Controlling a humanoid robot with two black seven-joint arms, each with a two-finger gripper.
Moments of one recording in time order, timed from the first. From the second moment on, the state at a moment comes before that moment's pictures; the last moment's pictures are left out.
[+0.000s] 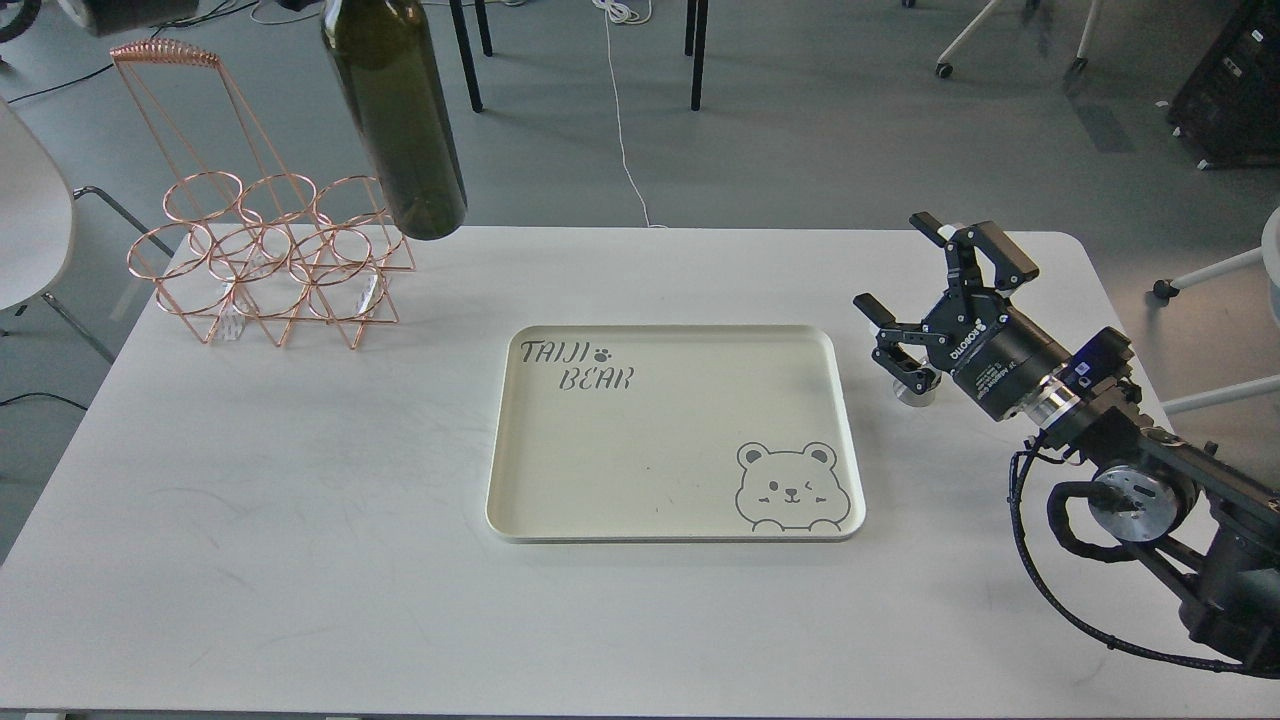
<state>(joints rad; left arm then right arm) -1.11 0.87 -0.86 -1.23 1.90 -0.39 -0.49 0.52 -0.52 0.62 1.05 -0.29 0.47 0.47</state>
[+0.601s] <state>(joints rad) -1.12 0.87 -0.70 -1.01 1.91 -0.27 -0.49 0.51 -0.52 0.62 1.05 -0.32 0.47 0.47</state>
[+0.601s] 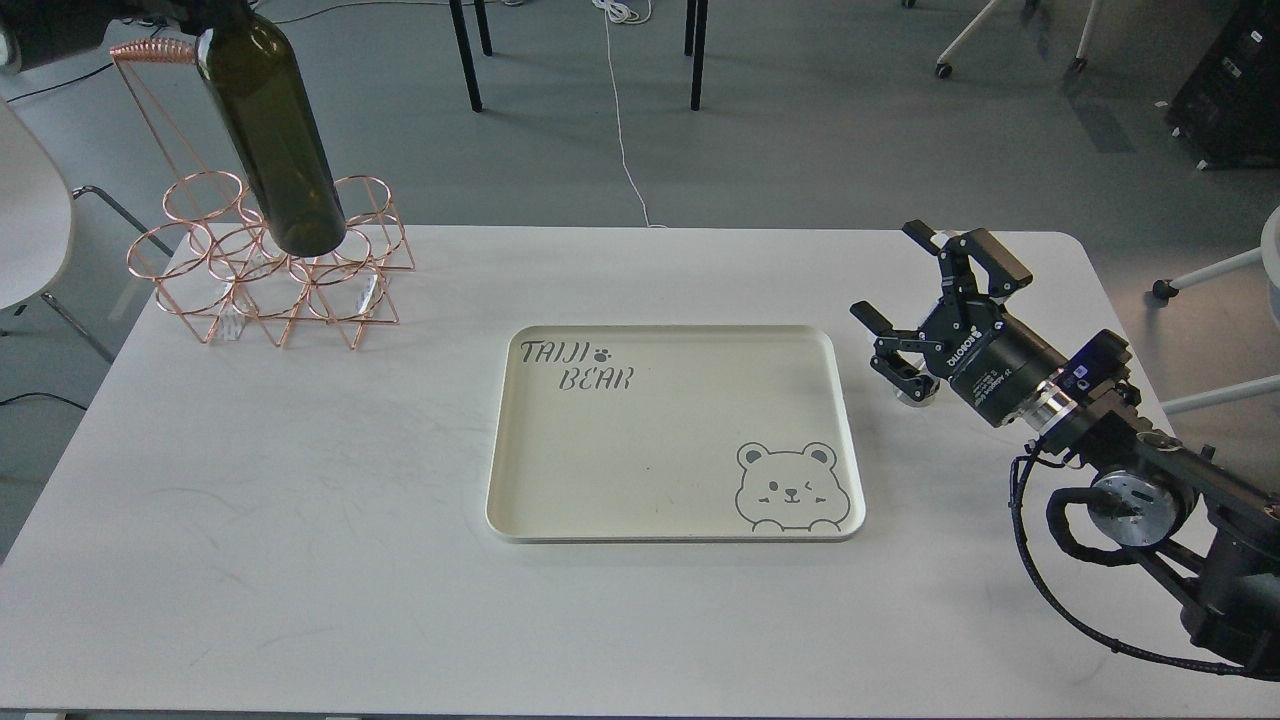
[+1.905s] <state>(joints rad) -1.10 0.83 -0.64 -0.98 1.90 -0.24 -0.49 0.50 -0.52 0.62 1.05 -0.32 0.47 0.47</state>
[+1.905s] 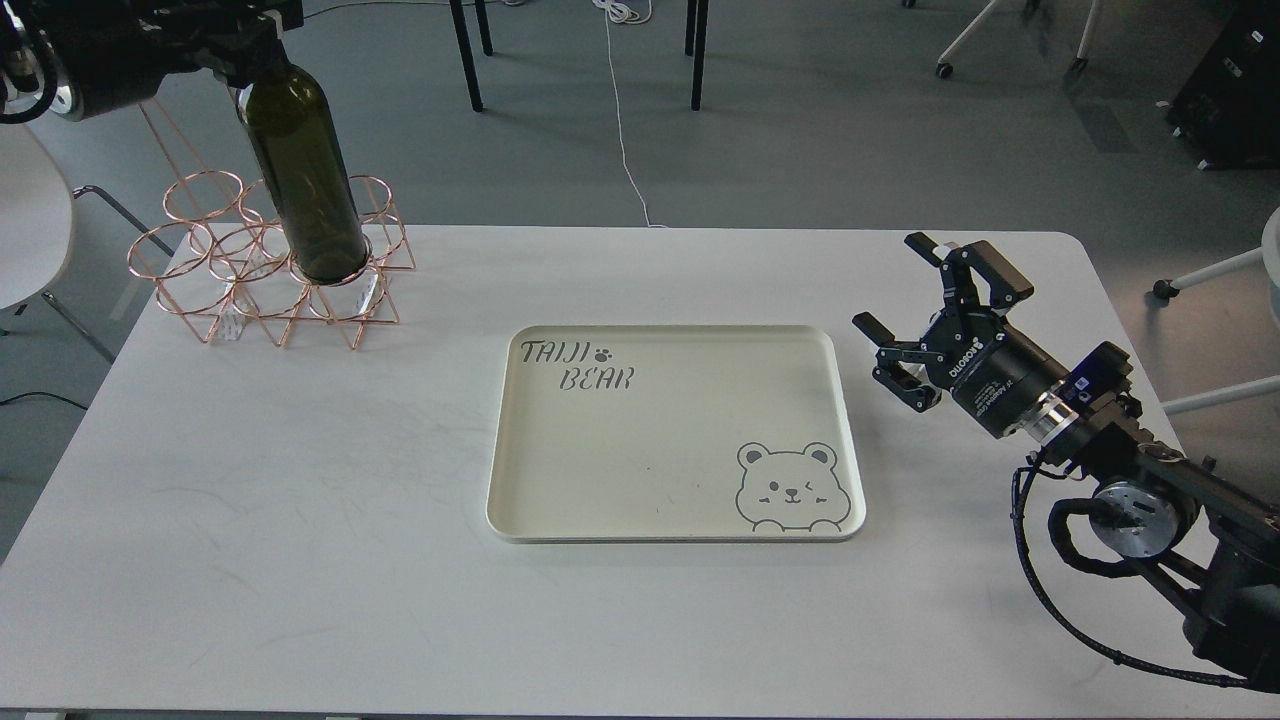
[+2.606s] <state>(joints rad) -1.04 0.78 -0.62 -0.86 1.89 -0.16 -0.49 0.48 -0.52 0.63 1.05 -0.32 0.47 0.47</state>
